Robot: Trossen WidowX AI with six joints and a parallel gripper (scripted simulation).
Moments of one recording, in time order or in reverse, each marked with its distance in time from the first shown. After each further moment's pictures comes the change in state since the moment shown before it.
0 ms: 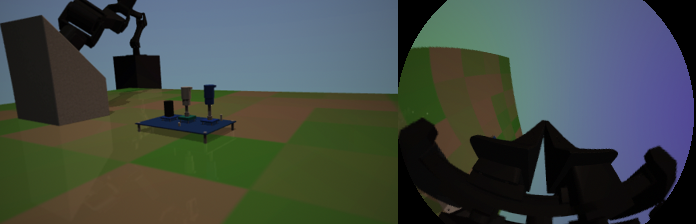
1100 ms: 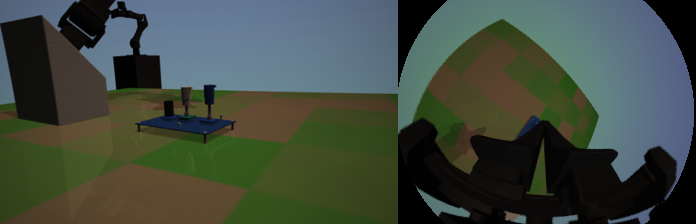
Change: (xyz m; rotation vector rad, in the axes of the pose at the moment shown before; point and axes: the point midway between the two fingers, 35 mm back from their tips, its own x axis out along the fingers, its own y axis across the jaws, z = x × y) arm 0.227 0.036 -0.222 0.633 0.517 0.621
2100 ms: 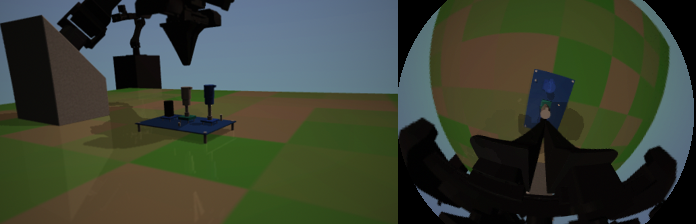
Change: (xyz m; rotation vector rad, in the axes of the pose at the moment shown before) arm 0.187 -0.005 -0.154 0.492 0.509 0.338
